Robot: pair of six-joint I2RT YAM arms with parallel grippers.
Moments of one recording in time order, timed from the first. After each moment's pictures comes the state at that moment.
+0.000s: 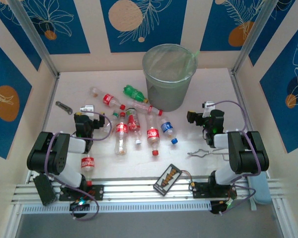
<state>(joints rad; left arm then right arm) -0.10 1.56 0.35 0.87 -0.18 0.05 0.00 1.52 0.41 0.69 -0.17 0.07</state>
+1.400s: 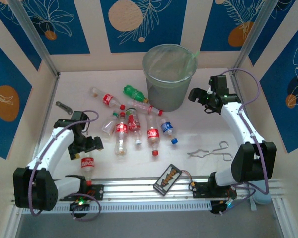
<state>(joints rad) -0.11 1.18 0.82 -1.20 0.08 -0.47 0.07 1.42 1.19 -0.65 -0.08 0.46</state>
